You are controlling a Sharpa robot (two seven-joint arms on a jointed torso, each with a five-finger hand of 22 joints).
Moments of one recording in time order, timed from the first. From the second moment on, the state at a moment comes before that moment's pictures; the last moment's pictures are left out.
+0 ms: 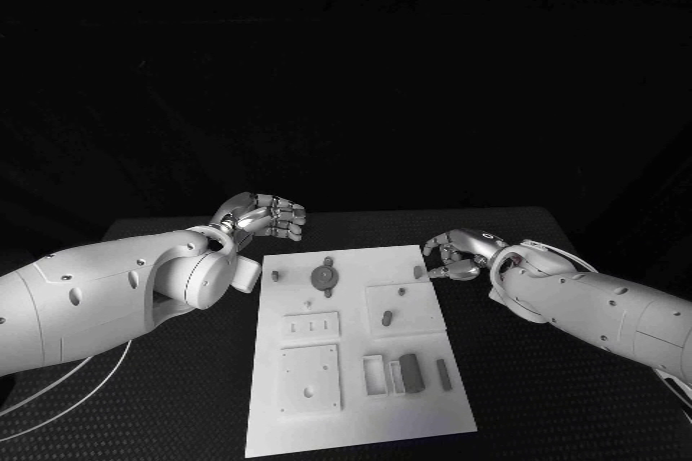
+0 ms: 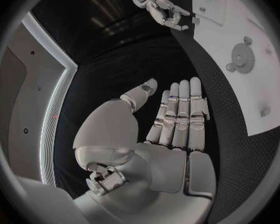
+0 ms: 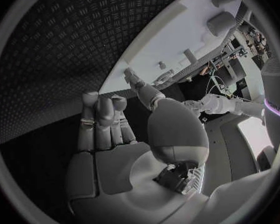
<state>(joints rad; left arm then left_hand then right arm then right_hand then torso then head) 1.37 -0.78 -0.22 1.38 -0.14 -0.36 0.26 1.10 -0.07 0.57 -0.26 0.07 0.80 0.19 0.37 0.44 1.13 0.13 0.13 0.20 0.99 0.10 0.30 0.77 0.05 0.98 0.00 0.23 0.74 1.13 -0.64 -0.08 0.93 -1.34 -0.32 0.23 1.05 -0.10 0.56 -0.29 0.04 0.82 0.11 0.10 0.80 1.02 0.02 1.13 1.02 1.21 -0.08 1.27 1.10 0.21 1.05 -0.03 0.95 1.28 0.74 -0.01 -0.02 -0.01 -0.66</state>
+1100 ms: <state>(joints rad) 1.37 -0.79 -0.22 1.40 -0.14 -0.36 0.26 1.10 -0.07 0.57 -0.26 0.07 0.80 0.19 0.37 0.44 1.13 0.13 0.13 0.20 0.99 0.10 0.30 0.78 0.04 0.98 0.00 0.23 0.74 1.11 -0.60 -0.08 0.90 -1.35 -0.30 0.23 1.04 -0.05 0.54 -0.29 0.04 0.82 0.11 0.11 0.79 1.02 0.02 1.11 1.00 1.21 -0.09 1.27 1.09 0.22 1.04 -0.03 0.95 1.28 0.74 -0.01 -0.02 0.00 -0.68</state>
